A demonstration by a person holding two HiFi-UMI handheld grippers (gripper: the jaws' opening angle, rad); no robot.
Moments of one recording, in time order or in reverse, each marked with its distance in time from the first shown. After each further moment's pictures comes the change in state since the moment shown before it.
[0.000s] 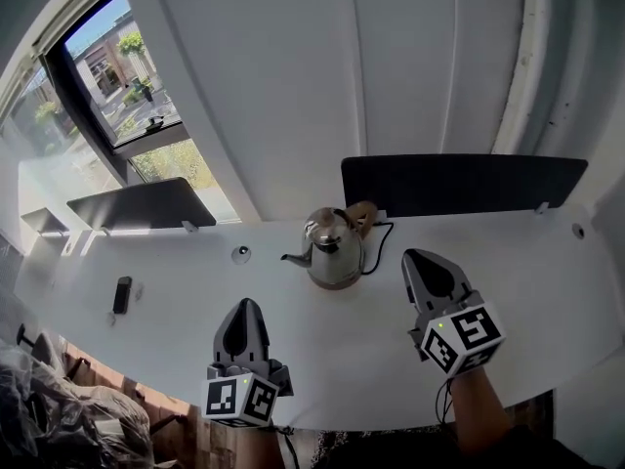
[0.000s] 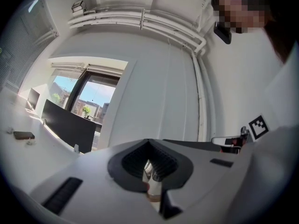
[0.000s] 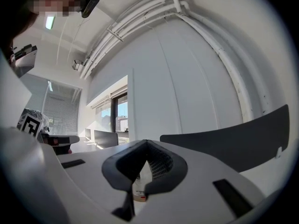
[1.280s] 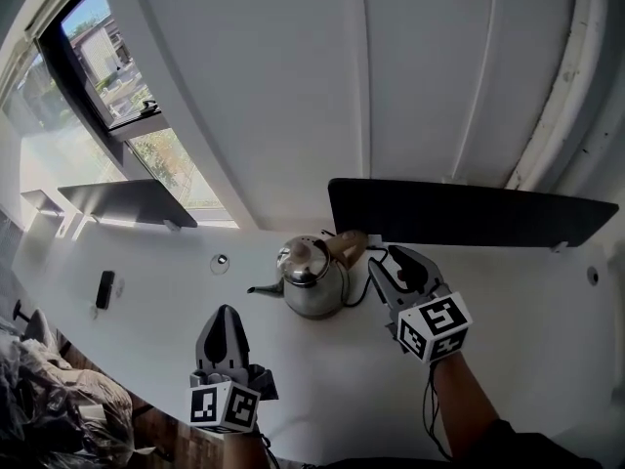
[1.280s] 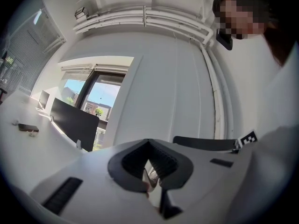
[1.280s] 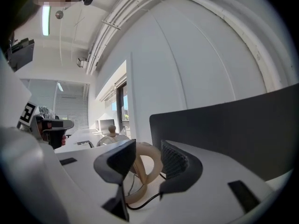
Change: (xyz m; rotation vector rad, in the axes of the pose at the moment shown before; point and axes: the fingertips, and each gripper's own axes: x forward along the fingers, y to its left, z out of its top) left arm 0.079 0.000 -0.035 -0.019 -0.010 0.160; right arm 0.125 -0.078 -0.074 0.006 0.118 0.176
